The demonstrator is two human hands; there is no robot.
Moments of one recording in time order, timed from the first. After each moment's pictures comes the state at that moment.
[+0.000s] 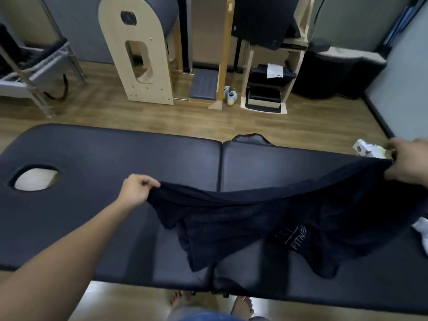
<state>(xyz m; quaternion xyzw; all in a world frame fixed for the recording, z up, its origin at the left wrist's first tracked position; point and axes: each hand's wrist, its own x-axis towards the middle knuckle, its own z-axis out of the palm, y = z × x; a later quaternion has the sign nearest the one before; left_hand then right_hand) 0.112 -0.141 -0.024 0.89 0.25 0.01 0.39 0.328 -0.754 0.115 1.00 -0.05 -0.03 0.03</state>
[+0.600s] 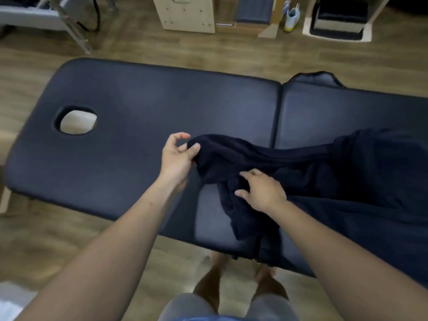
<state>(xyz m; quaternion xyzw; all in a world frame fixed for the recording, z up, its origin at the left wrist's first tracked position) 0.101 -0.170 -0.055 0.58 0.38 0.12 0.71 0.155 -0.372 -0.116 0.90 0.27 -0.32 -0.11</state>
